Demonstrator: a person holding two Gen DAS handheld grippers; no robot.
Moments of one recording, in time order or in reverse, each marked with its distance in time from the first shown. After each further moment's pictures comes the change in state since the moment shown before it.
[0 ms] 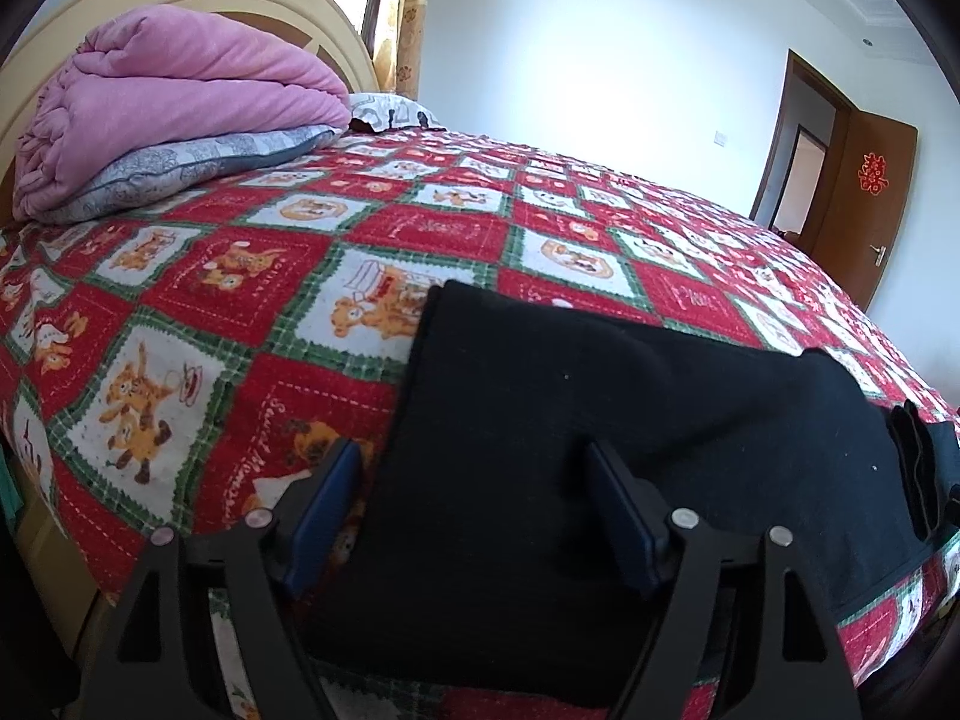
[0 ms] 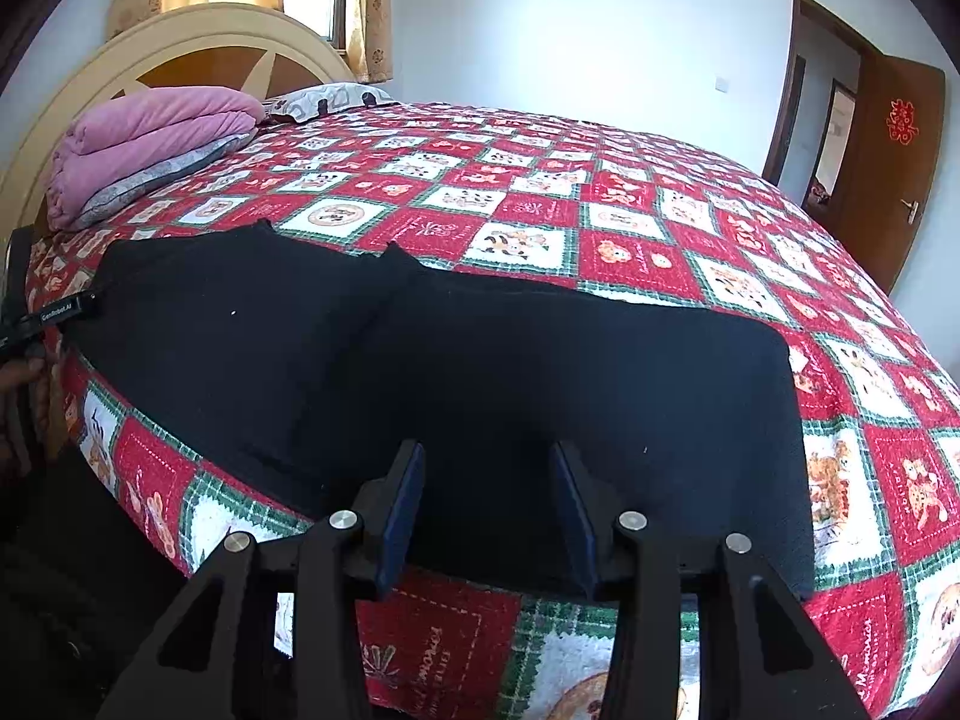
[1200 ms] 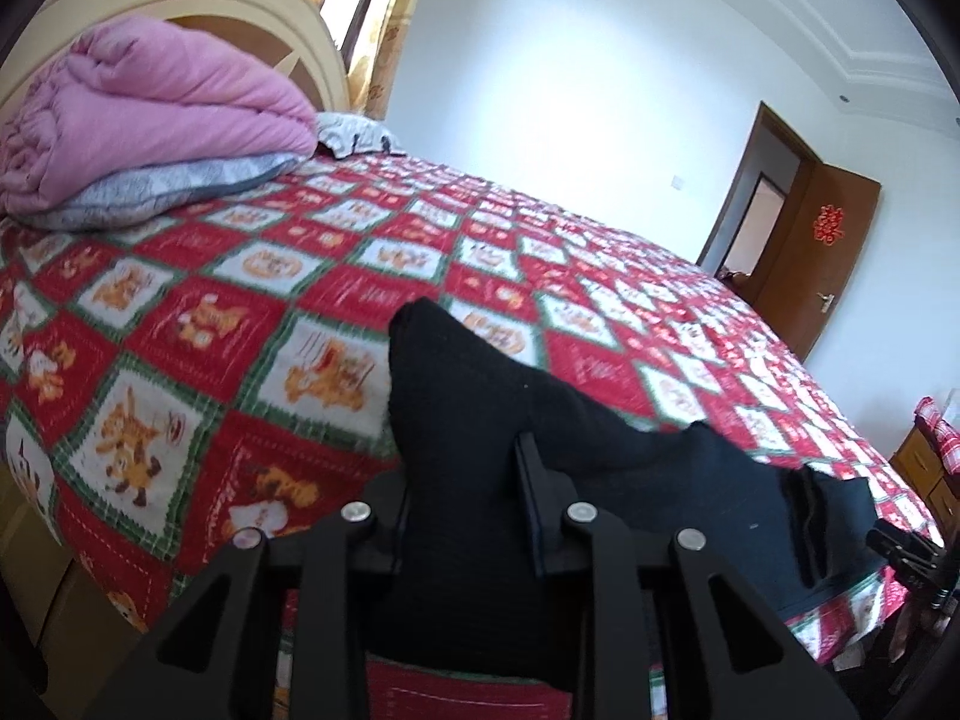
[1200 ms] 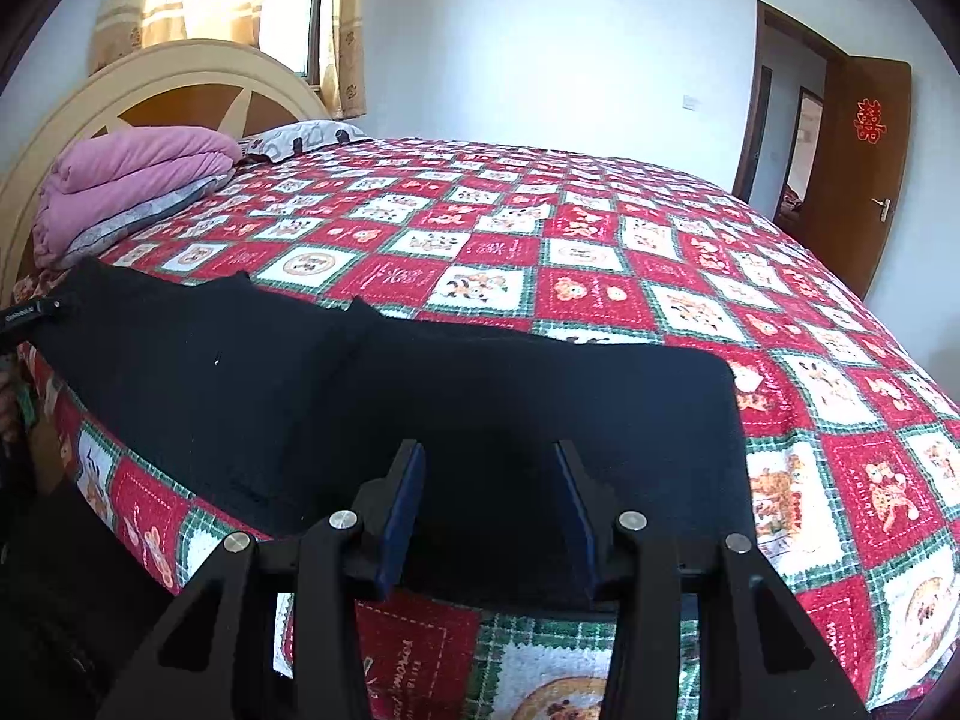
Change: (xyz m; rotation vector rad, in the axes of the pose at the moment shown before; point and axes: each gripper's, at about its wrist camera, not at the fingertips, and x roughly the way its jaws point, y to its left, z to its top) left arm -0.049 -0.015 0.033 -0.069 -0.053 -0.168; right arm -0.020 -0.015 0.009 0.057 -0.076 -0.057
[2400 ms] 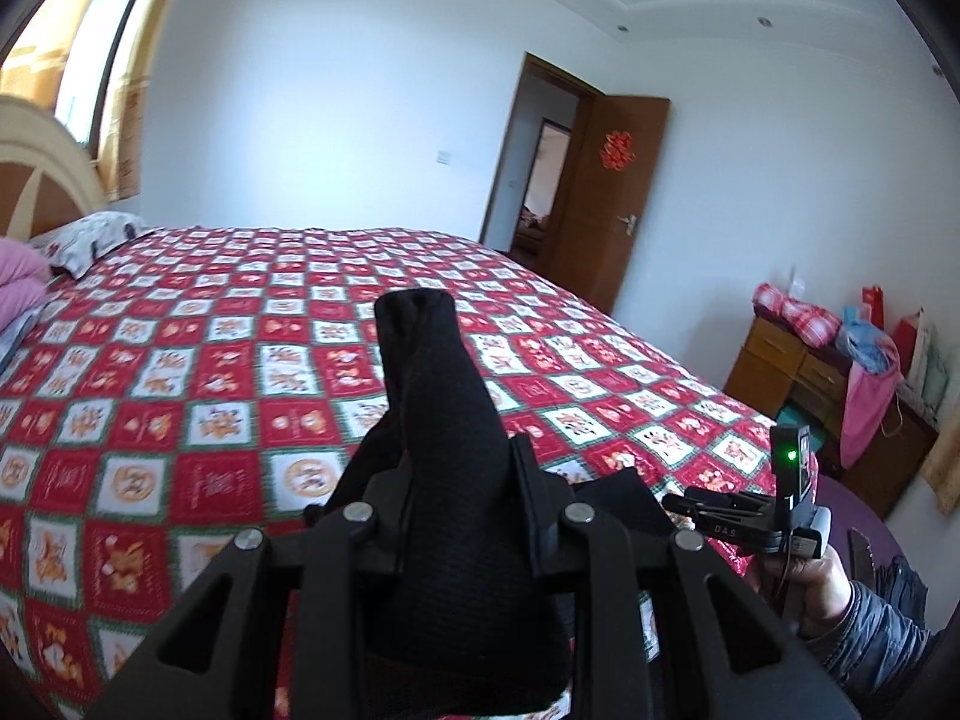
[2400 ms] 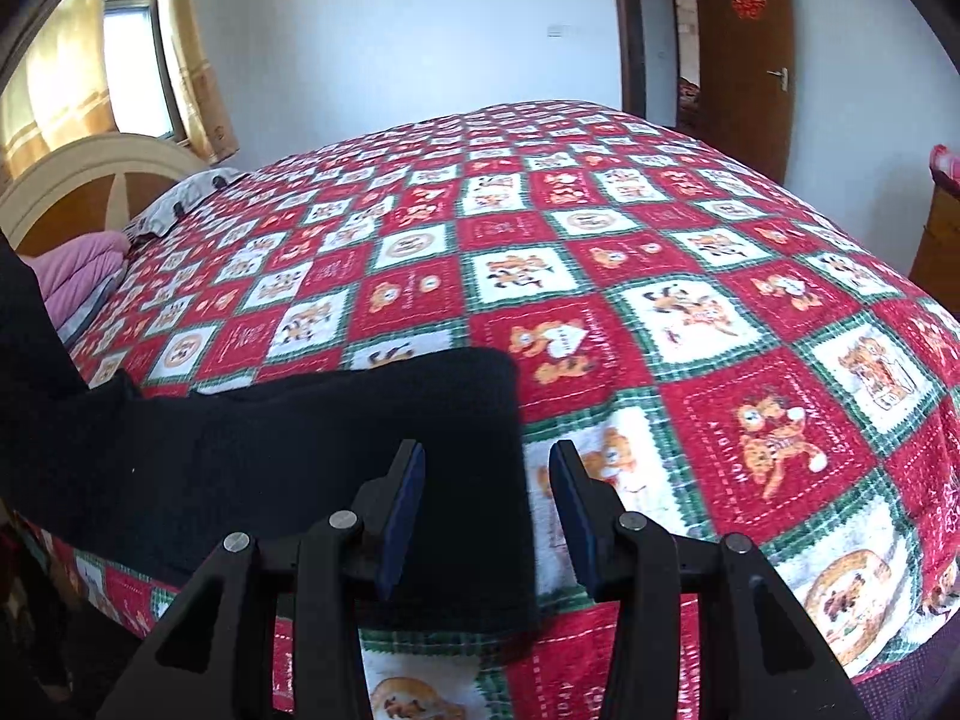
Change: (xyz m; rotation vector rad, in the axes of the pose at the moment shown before) left arm -0.033 -0.234 0.048 0.338 0.040 -0.412; right arm -0.010 -0.112 0.012 0.323 0.091 -0.096
